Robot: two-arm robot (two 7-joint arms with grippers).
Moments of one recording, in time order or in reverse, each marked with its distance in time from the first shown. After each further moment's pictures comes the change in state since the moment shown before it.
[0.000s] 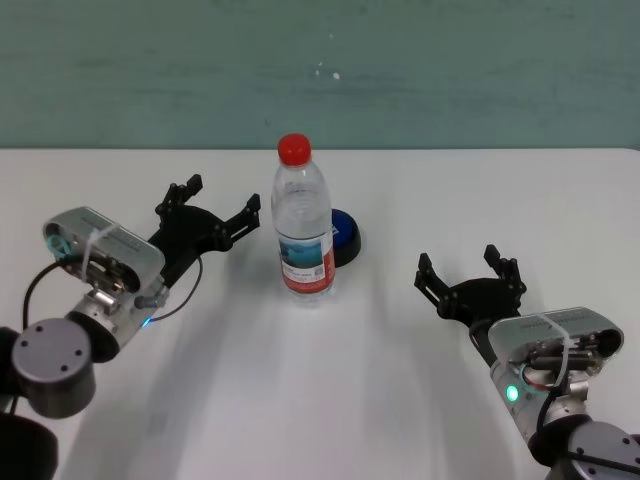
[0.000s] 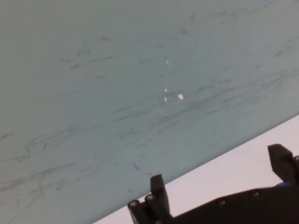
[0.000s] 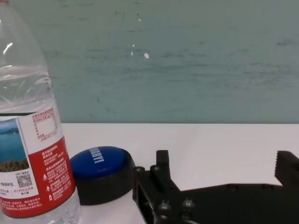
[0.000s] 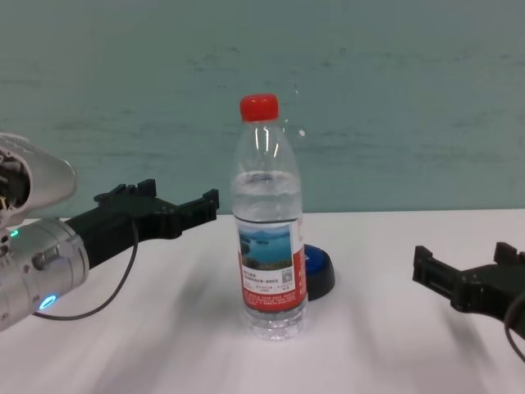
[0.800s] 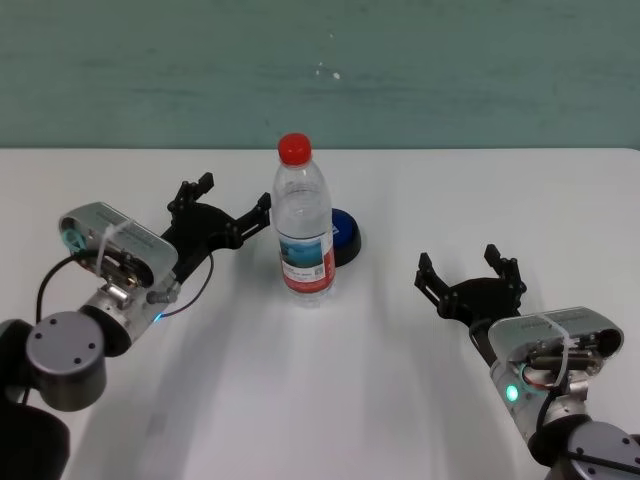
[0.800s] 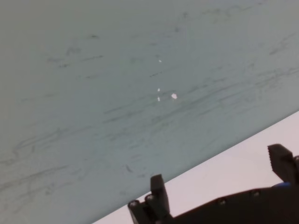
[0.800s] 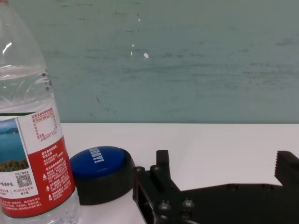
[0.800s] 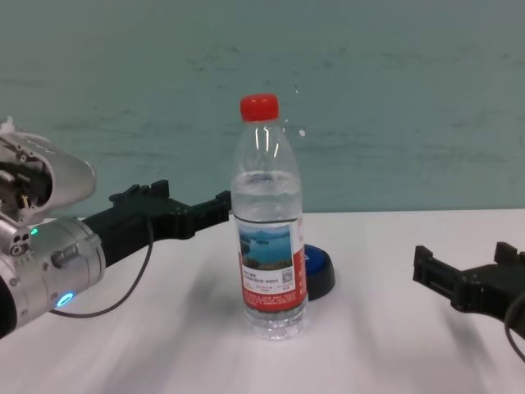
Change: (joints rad) left arm -0.030 -0.013 0.019 0.036 0.010 -0.004 0.000; right arm 0.000 0.000 0.000 0.000 0.000 0.000 0.000
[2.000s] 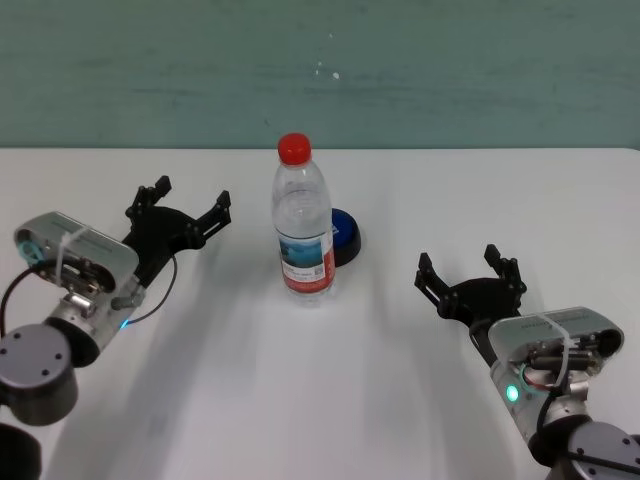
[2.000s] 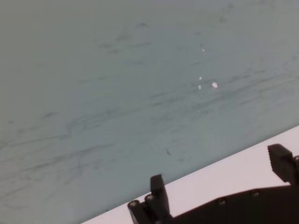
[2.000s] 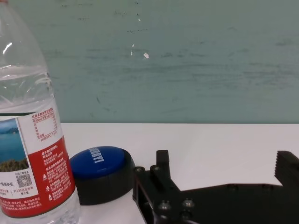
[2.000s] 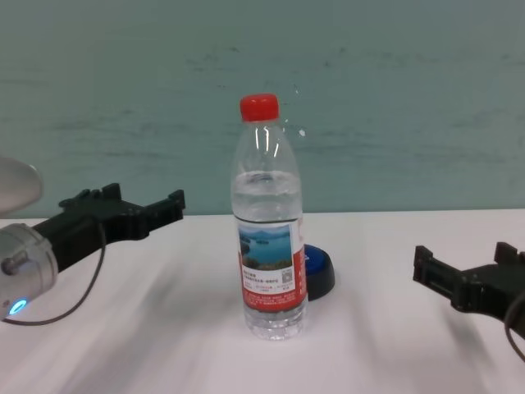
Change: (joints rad) left arm 0.050 0.017 -0.065 -0.035 -0.020 0.006 0.033; right arm 0.000 0.000 0.000 0.000 0.000 0.000 0.000
